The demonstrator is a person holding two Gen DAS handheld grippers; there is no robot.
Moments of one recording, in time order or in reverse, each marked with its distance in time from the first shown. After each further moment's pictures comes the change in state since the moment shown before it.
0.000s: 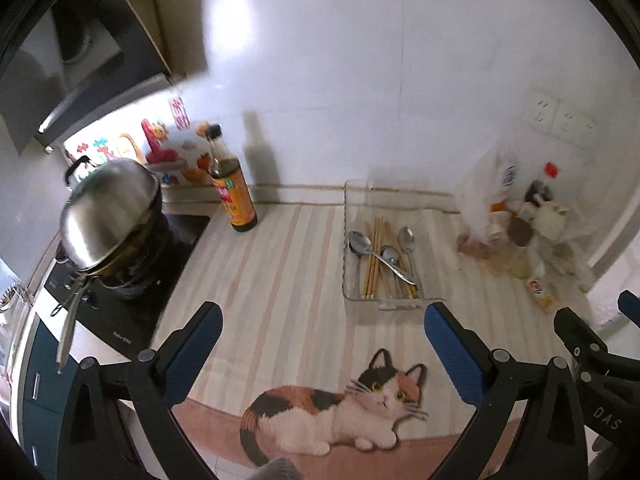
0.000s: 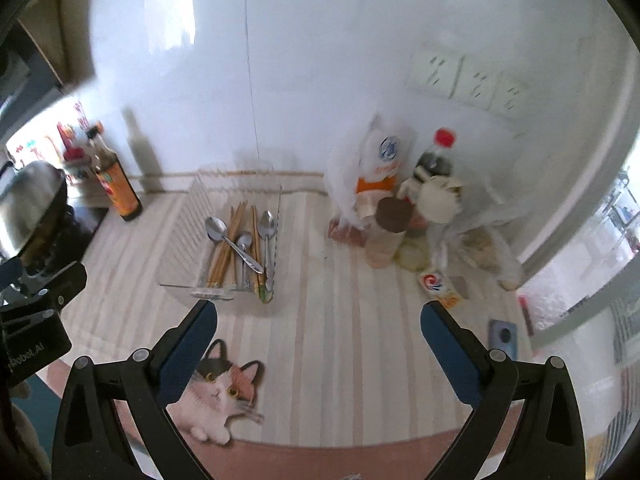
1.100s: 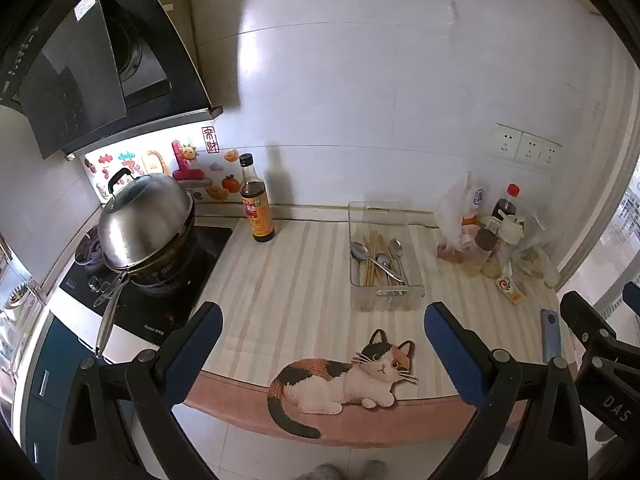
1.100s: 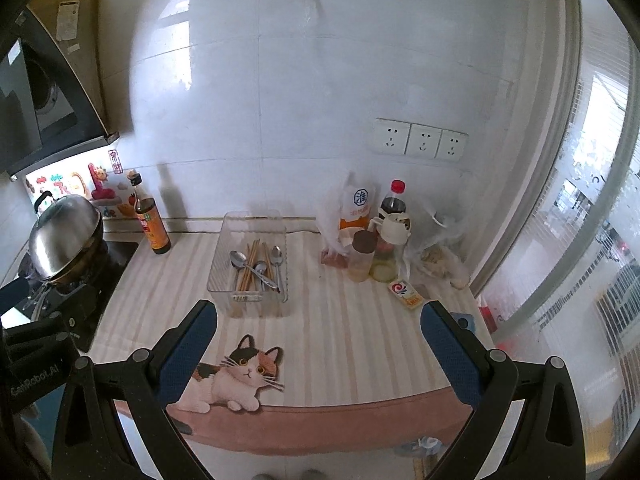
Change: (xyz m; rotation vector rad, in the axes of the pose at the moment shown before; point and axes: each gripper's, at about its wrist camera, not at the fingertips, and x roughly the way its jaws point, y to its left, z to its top) left arm -0.109 0.029 -0.018 -0.017 -0.063 -0.015; right arm -0.155 0.018 -0.027 0.041 -0.137 -0.040
